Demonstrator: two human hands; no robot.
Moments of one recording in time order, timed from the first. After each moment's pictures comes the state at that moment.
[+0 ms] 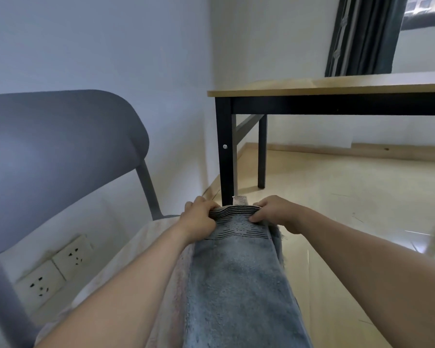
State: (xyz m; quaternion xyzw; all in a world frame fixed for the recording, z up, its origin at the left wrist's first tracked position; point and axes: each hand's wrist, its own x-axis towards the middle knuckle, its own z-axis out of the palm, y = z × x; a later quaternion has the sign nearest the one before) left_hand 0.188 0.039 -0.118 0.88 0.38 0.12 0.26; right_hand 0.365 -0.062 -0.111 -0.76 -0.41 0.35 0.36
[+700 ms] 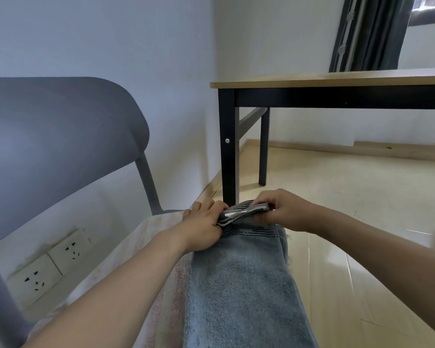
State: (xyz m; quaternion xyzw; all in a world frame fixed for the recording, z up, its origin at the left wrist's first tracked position) left_hand 0.180 0.035 -0.132 0.95 0.29 0.06 0.14; right_hand 0.354 -0.092 -0.098 -0.67 -0.63 0.22 0.32
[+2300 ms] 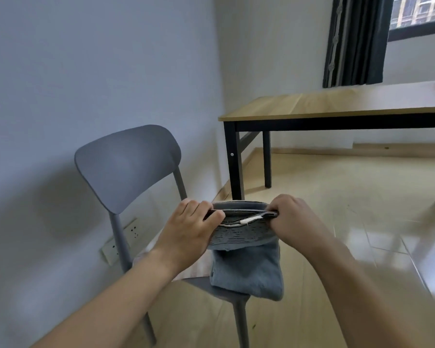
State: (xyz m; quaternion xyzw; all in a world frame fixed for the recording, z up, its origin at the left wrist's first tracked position) left_hand 0.021 -0.155 -0.033 0.91 0.15 0.28 -0.25; right_hand 0.201 -0.294 -0.003 -0.80 -0.50 0.04 0.33
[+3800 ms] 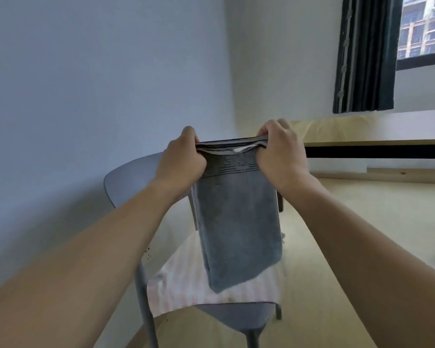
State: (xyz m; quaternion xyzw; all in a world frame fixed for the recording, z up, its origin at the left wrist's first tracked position) left_hand 0.033 -0.147 0.149 0.83 0.39 0.40 0.05; right_hand 0.192 -0.238 0.135 -0.71 -0.48 -0.20 0.47
